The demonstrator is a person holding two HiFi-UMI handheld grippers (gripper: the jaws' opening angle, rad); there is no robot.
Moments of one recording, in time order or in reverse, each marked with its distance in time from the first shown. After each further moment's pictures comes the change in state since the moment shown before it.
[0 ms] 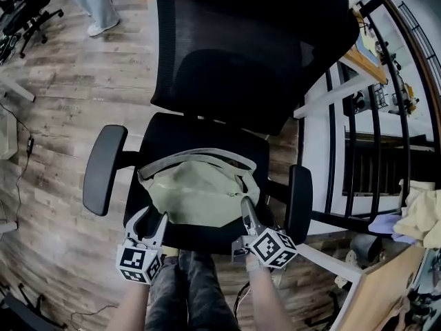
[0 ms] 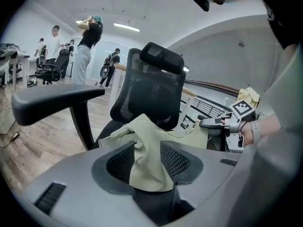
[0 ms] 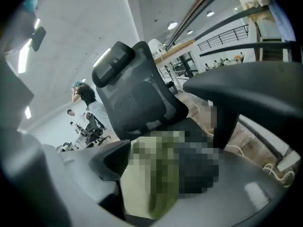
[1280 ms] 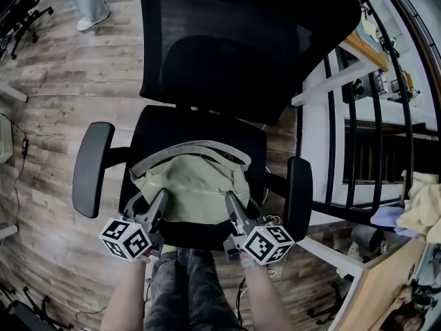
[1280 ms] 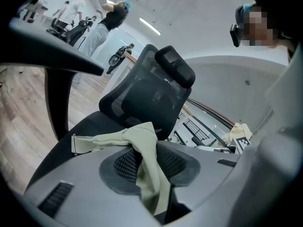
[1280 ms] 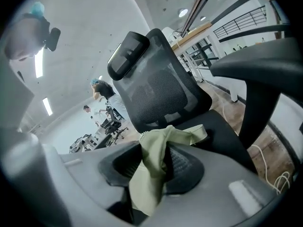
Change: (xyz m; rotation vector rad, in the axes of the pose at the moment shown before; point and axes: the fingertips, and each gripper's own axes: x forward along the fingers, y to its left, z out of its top) left arm 0.053 -0.001 0.027 -0.314 -0.037 -0.210; right arm 0.016 0.043 -0.020 -0.046 0.101 0.224
